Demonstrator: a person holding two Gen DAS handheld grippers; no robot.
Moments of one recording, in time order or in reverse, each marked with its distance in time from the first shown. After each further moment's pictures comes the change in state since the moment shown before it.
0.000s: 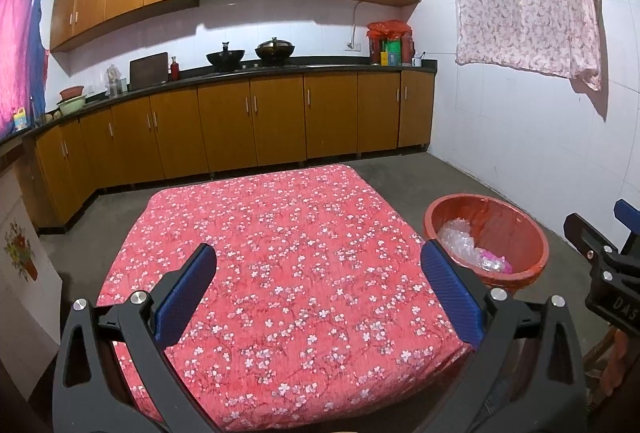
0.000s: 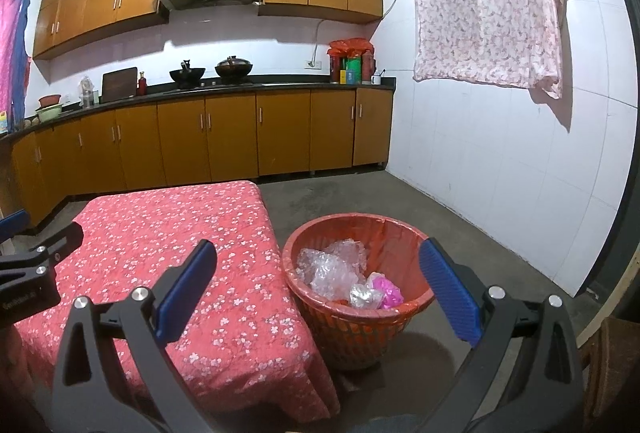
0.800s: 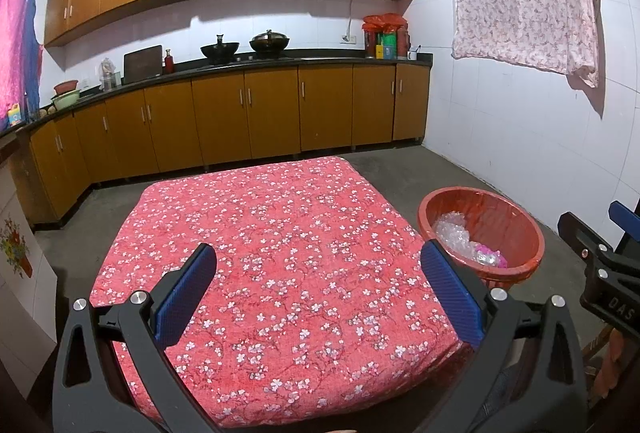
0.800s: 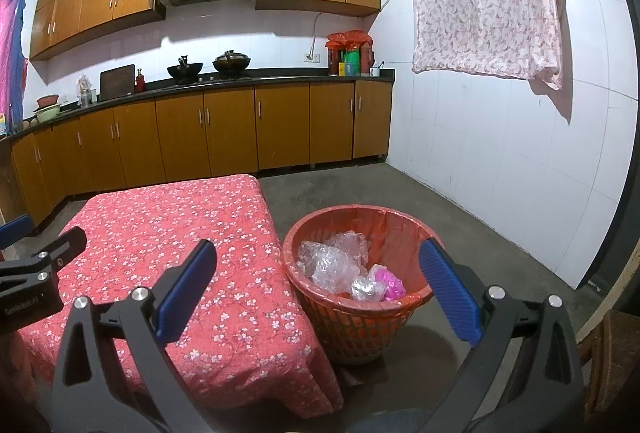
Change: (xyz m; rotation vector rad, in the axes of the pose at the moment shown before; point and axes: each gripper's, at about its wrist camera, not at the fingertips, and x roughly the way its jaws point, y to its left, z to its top) left arm 0.003 -0.001 0.001 -0.004 0.027 -0.020; right arm 0.006 -0.005 -0.003 0.017 0.025 0.001
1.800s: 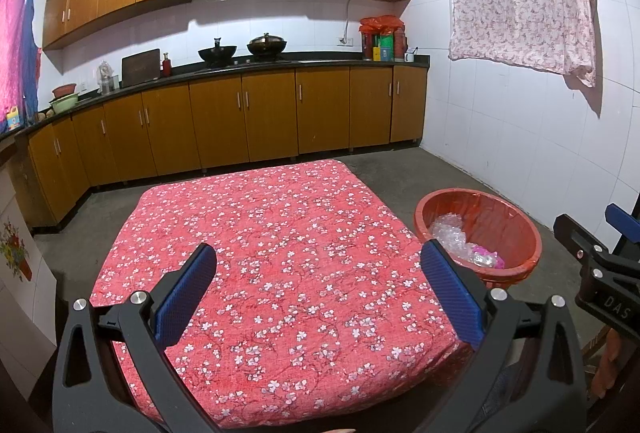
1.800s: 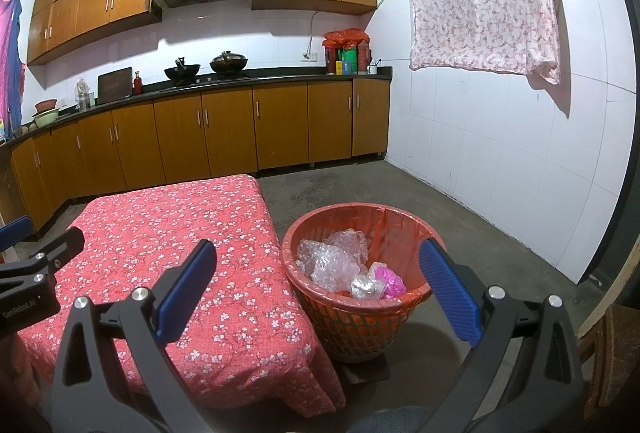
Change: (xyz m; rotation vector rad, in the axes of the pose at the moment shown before) left arm -0.001 -0.004 -0.001 0.004 -0.006 -0.001; right arm 0.002 -0.003 -0.001 0.006 0.001 0.001
